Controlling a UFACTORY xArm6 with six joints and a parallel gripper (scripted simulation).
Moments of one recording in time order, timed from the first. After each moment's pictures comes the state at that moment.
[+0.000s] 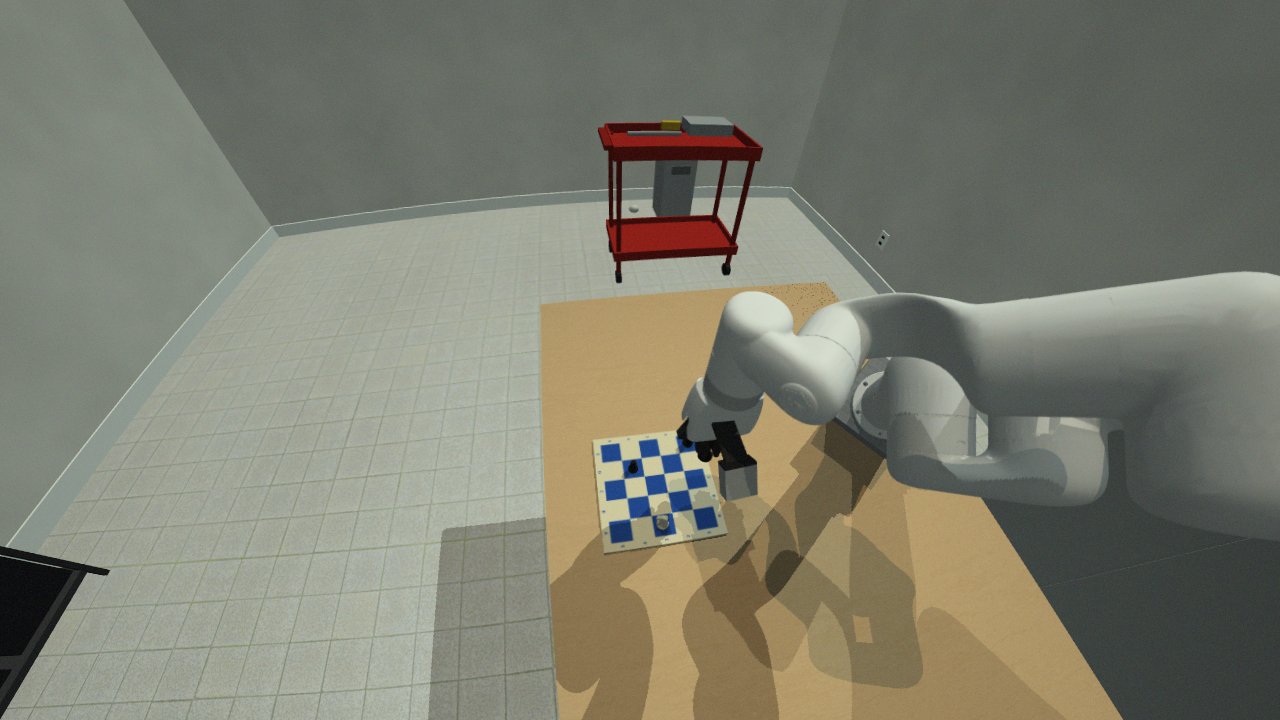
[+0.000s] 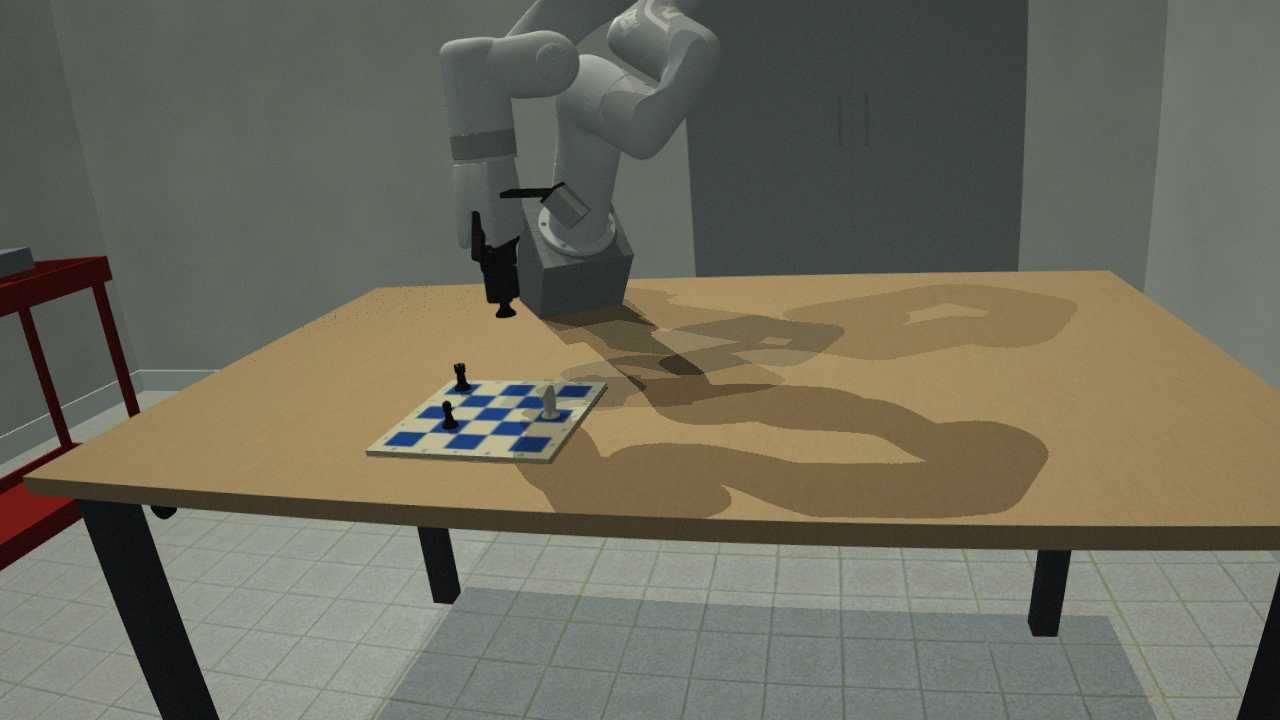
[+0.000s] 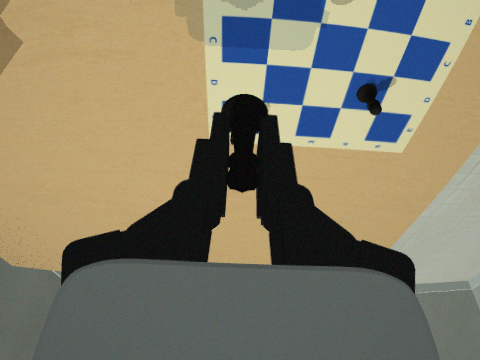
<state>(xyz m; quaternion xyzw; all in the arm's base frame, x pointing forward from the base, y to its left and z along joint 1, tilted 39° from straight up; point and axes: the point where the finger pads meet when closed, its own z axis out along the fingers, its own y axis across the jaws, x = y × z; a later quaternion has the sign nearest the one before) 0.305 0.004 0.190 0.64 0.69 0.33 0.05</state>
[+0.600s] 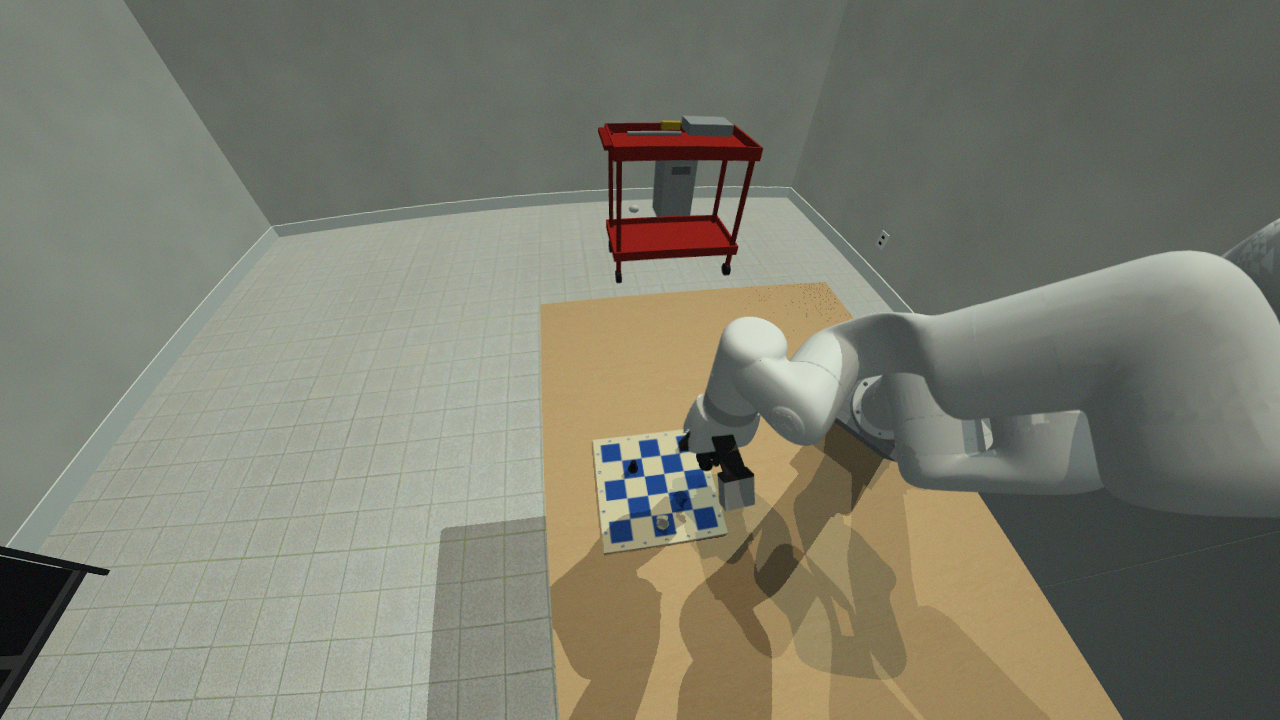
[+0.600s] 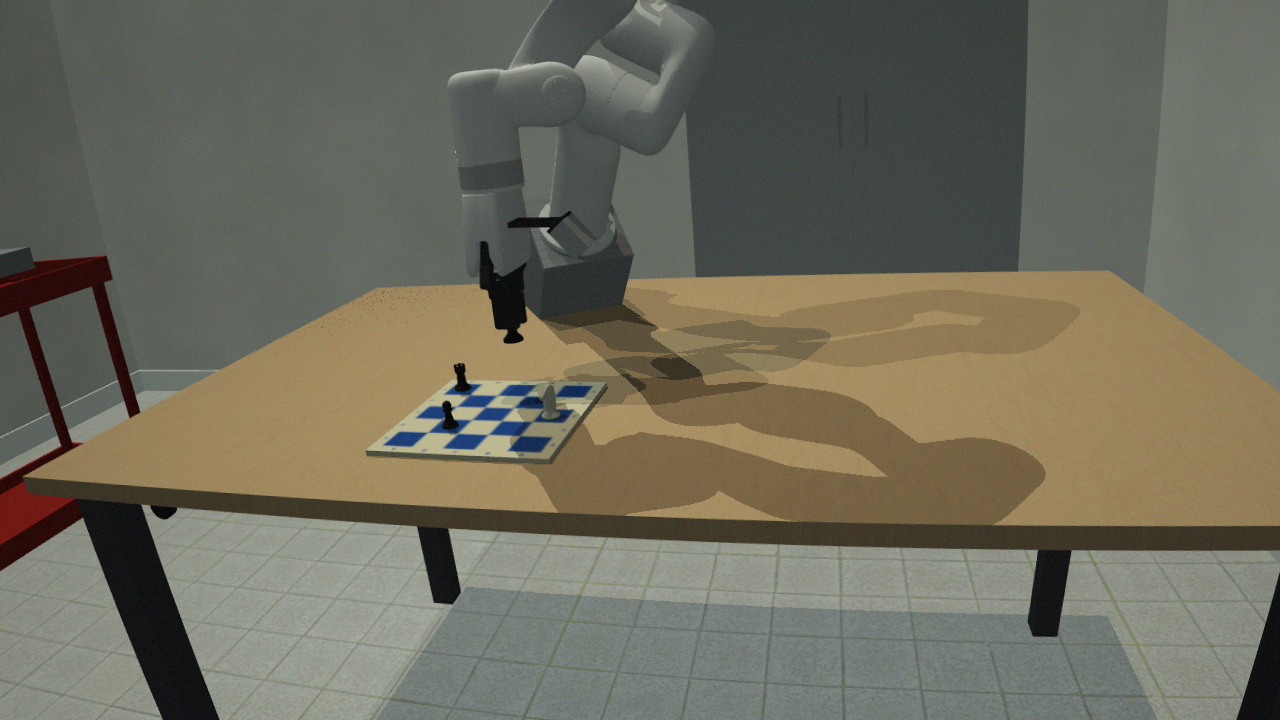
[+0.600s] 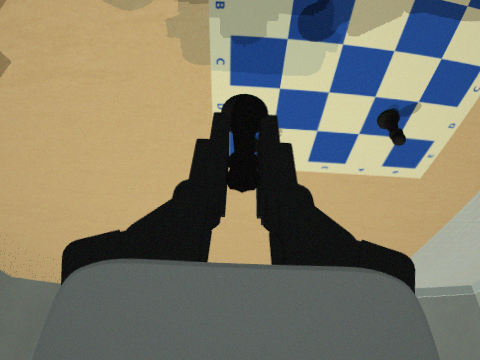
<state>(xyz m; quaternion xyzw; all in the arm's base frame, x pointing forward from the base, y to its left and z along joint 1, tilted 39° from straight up) 0.316 0.019 0.159 0.64 0.69 0.33 0.04</state>
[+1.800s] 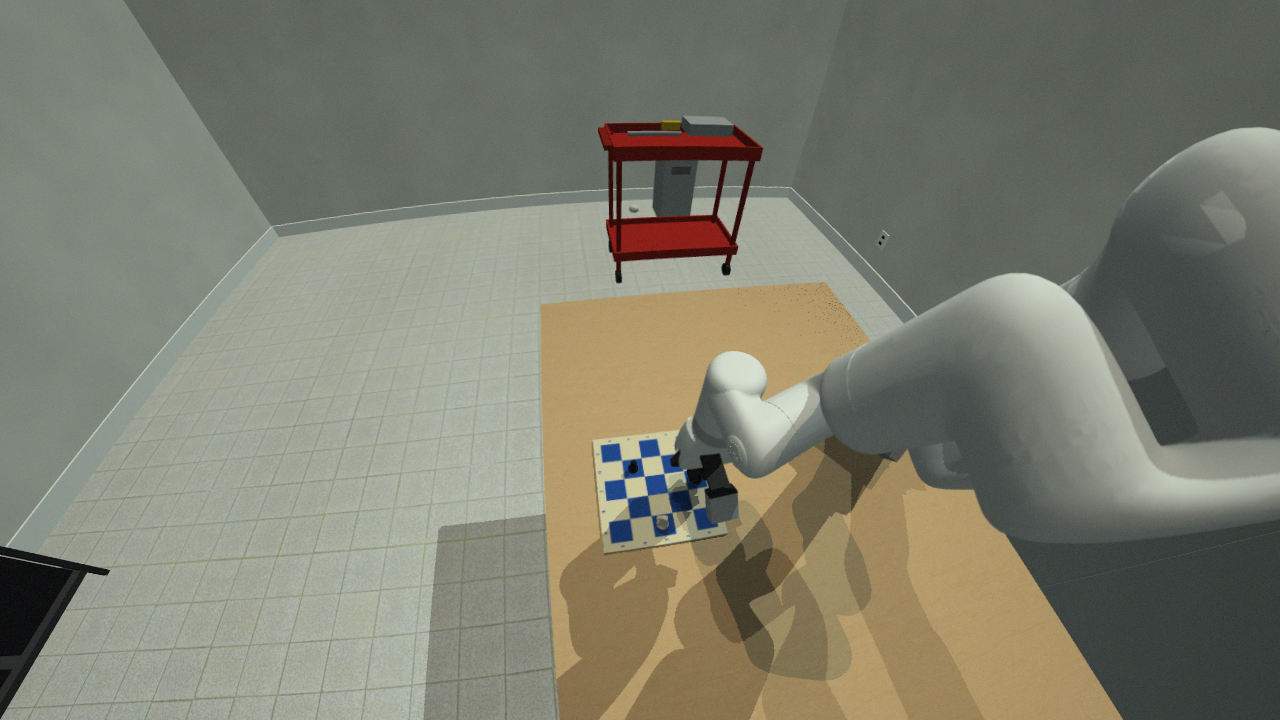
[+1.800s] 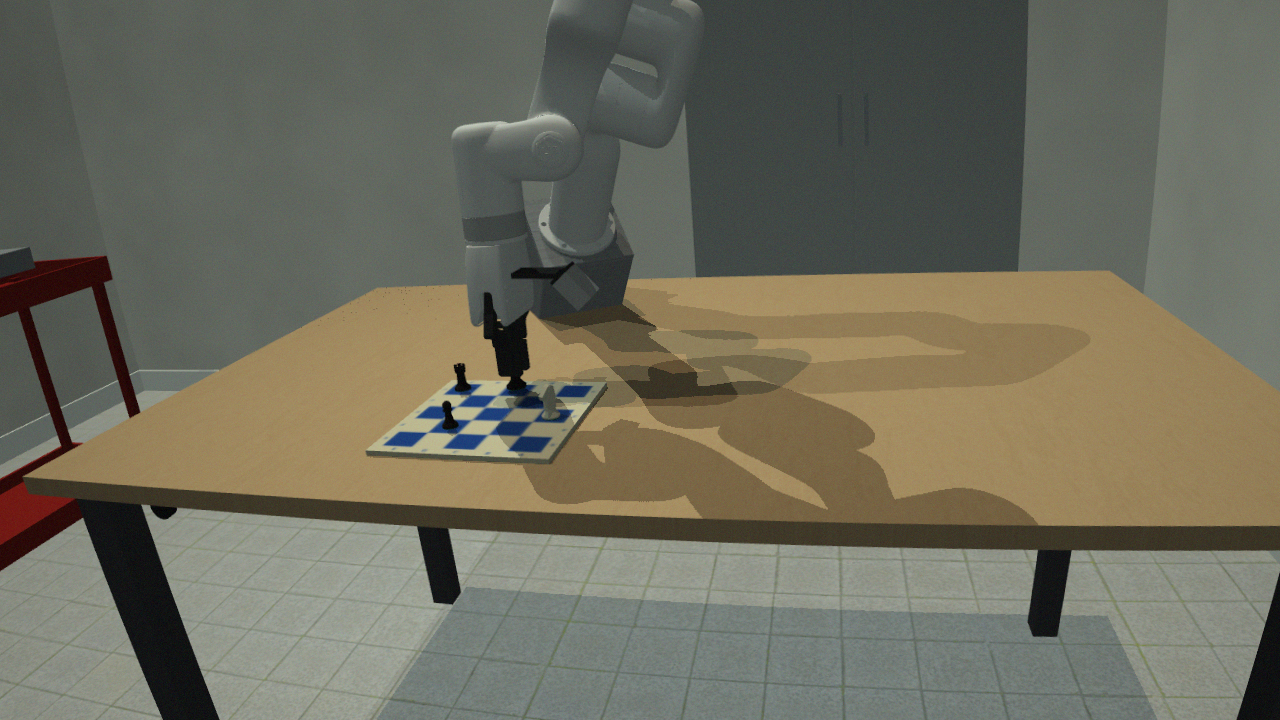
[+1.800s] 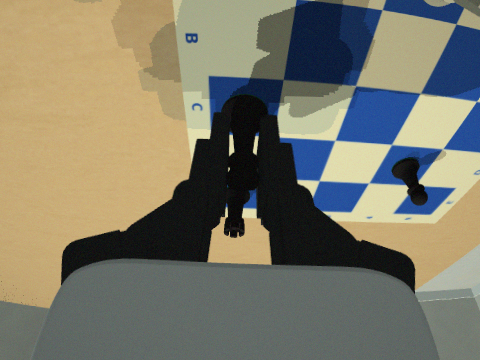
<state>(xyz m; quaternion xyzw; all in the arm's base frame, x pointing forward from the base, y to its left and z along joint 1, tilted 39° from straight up) 0.351 0.041 0.116 0.64 0.69 0.33 0.05</state>
